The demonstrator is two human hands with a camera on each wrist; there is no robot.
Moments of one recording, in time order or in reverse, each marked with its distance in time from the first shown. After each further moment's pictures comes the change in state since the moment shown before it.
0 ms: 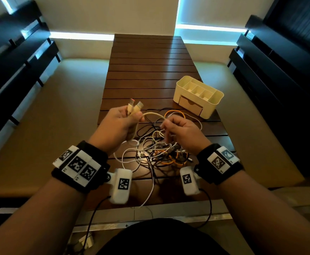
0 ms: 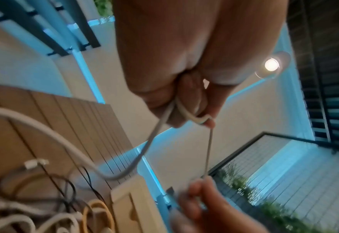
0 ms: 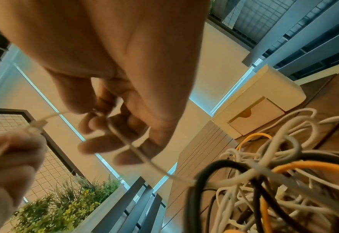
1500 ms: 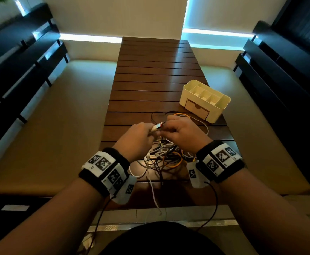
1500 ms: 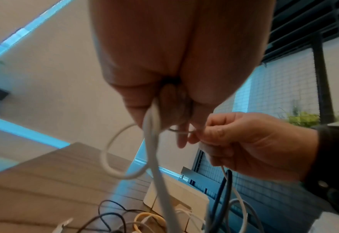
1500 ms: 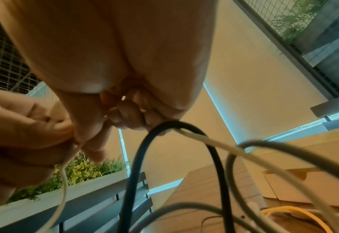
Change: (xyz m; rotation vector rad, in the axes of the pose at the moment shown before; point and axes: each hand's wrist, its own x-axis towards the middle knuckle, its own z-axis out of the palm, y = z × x) left_hand 0.009 -0.016 0.019 0.865 -0.043 0.073; right_hand 0.025 -0.010 0.011 -0.720 -0.051 -0.351
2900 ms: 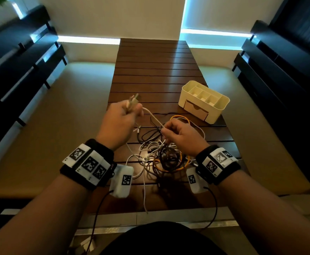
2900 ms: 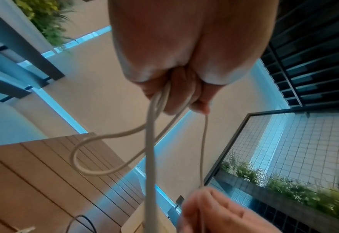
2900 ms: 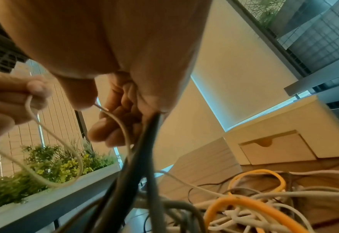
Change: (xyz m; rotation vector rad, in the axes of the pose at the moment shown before) left_hand 0.005 -0.006 -0.035 -0.464 0.392 0.020; right_hand -0.008 0.008 0.004 0.229 0.013 0.276
